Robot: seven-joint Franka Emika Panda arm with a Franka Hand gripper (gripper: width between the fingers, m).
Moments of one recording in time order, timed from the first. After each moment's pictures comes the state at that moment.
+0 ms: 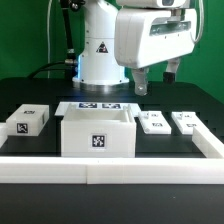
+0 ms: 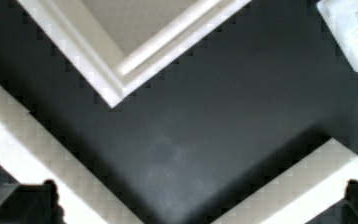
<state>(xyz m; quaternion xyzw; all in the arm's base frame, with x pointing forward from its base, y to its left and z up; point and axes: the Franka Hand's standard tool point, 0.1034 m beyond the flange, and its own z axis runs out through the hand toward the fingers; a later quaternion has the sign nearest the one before) 0.564 0.055 0.113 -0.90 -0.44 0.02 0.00</state>
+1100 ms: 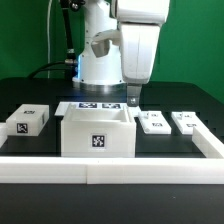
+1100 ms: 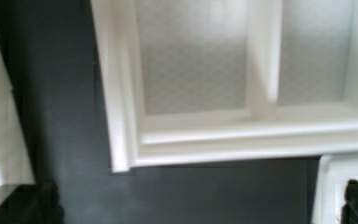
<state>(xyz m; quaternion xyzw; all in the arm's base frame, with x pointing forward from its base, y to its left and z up) 0.547 0.015 0.091 -0.70 -0.71 0.03 0.01</state>
